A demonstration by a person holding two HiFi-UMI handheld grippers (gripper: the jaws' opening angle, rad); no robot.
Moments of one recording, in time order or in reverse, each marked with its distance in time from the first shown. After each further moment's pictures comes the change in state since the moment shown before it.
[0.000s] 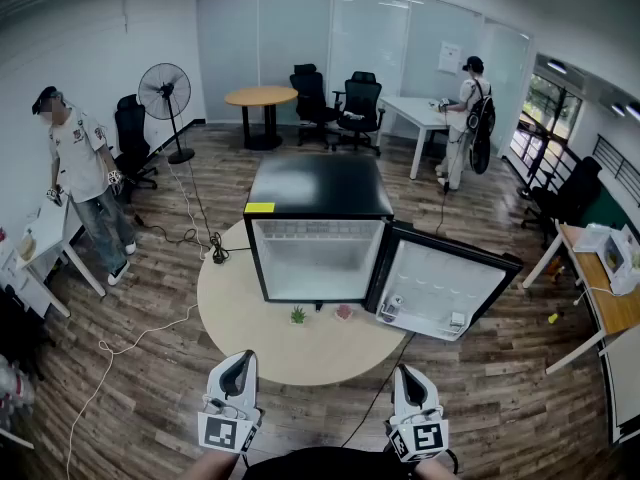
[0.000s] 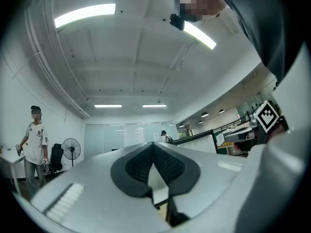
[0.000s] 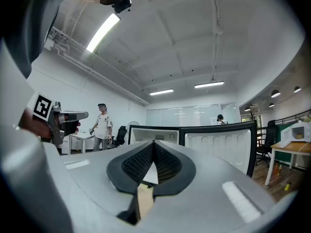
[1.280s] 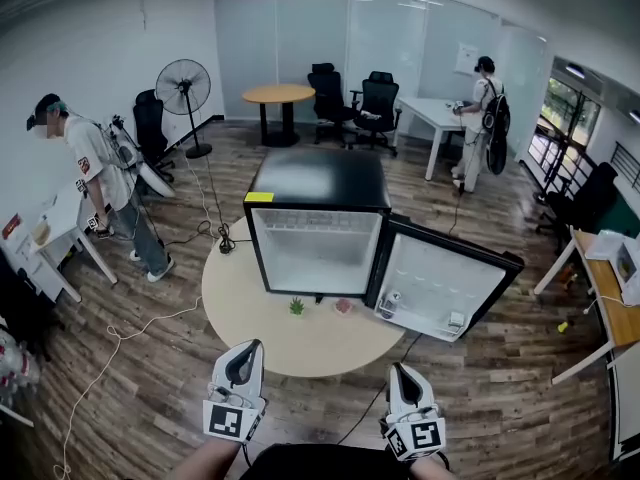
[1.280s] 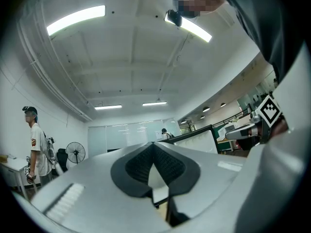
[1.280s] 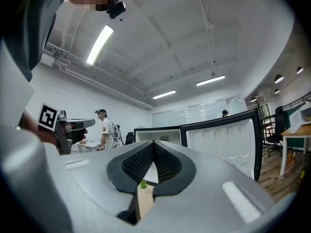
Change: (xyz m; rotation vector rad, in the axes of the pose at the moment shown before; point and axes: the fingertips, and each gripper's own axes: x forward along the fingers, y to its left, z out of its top) left arm 0.011 -0.049 -0.004 0.063 0.014 0.042; right arm -0.015 -0.027 -0.014 0.102 -0.046 0.097
